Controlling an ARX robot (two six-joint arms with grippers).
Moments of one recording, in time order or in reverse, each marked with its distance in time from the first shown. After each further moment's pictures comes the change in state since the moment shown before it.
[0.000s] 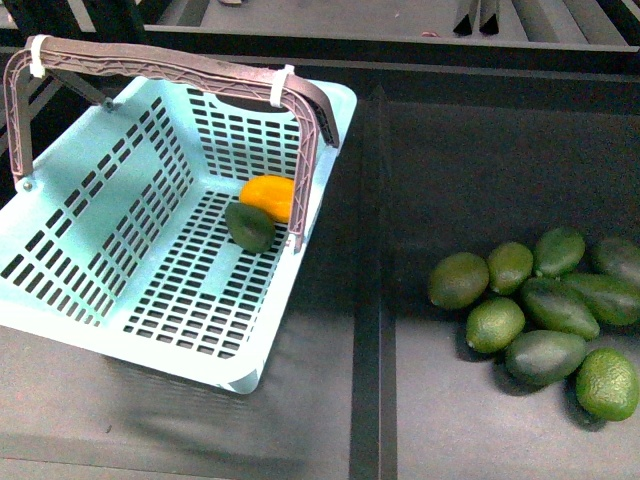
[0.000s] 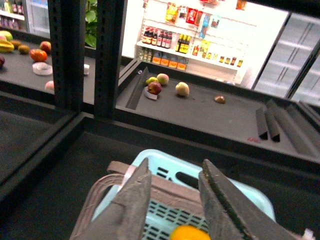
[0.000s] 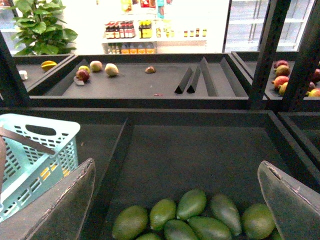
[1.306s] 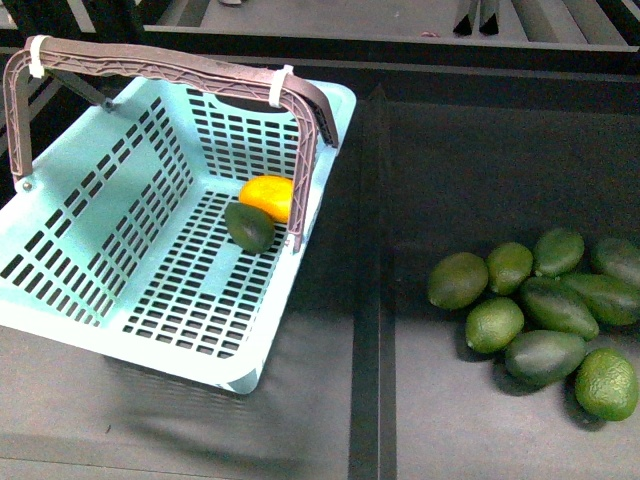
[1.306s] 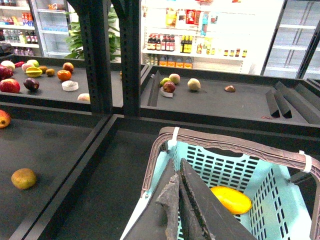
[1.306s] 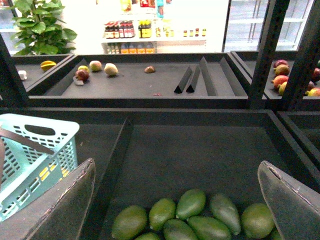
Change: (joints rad) left arm 0.215 -1.195 -0.353 -0.835 0.216 0.158; right arm 0.000 0.000 0.000 0.000 0.000 0.000
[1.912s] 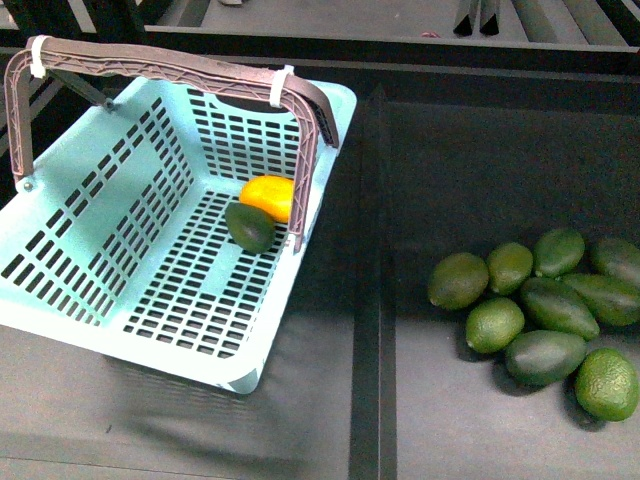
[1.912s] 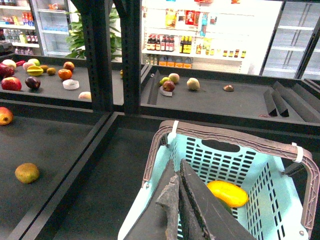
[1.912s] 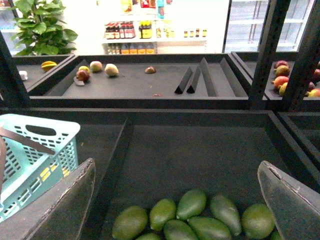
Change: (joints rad) left arm 0.000 -0.333 0.000 -0.340 0.000 0.000; right arm 0.000 0.000 0.000 0.000 0.000 0.000
